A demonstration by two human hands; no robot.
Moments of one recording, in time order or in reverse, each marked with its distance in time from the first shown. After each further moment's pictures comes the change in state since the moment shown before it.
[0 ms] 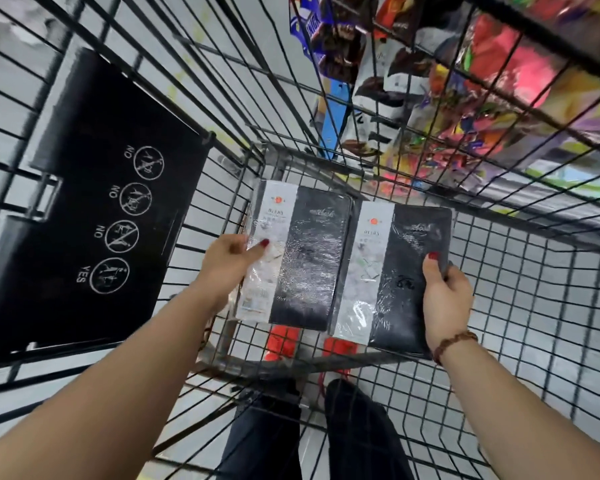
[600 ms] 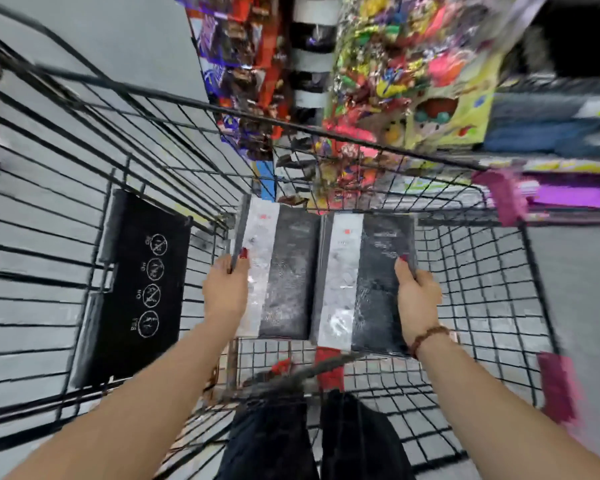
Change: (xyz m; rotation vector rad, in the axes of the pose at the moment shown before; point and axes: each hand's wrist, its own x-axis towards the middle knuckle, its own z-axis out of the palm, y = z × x) left_hand -0.123 0.093 0.007 0.098 0.101 0.338; right_hand -0.124 -0.102 -0.082 0.203 0.173 0.015
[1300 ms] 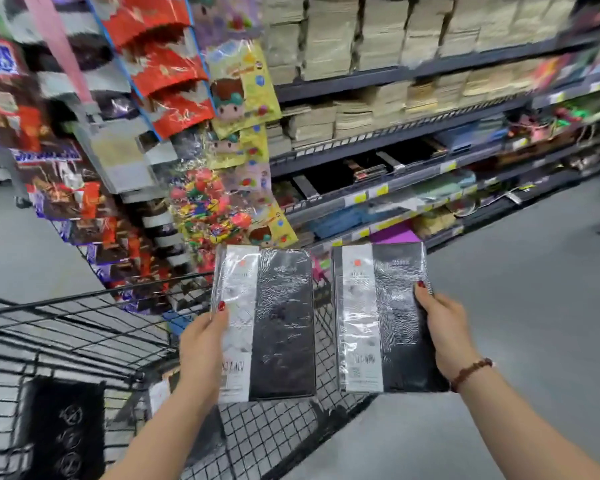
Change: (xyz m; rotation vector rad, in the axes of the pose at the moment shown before) left_hand -0.193 0.151 0.028 -0.247 -0.452 0.281; right_hand -0.086 -0.068 -0.274 0.403 0.261 -0.141
